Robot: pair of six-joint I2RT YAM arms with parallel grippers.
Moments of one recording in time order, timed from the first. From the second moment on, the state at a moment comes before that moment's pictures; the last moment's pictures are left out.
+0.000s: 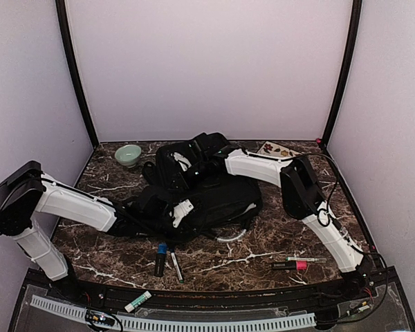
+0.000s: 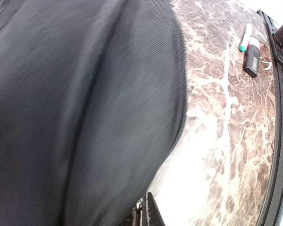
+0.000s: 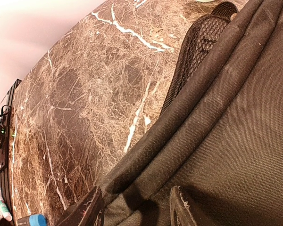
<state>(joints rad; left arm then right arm) -0.93 1.60 0.70 0.15 0.22 -0.03 0.81 2.62 2.31 -0.48 -0.57 0.08</state>
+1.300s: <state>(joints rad) -1.09 1.46 0.82 -0.11 -0.17 0.23 0.72 1.65 1.24 -0.52 -0.41 -0.20</state>
